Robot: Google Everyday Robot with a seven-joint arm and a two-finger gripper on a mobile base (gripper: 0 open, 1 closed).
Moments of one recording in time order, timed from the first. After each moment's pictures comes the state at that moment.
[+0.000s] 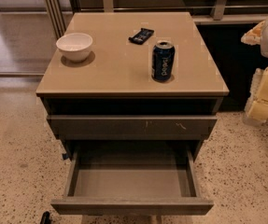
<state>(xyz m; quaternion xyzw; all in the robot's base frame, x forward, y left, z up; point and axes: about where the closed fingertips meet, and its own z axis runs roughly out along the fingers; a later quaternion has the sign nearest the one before) 0.438 -0.217 0.976 -0.60 0.78 -0.03 0.16</state>
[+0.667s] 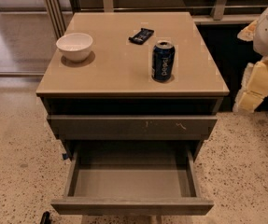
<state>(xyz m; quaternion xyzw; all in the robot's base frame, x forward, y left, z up) 0.467 -0.220 0.968 -0.59 0.79 -0.03 0.18</state>
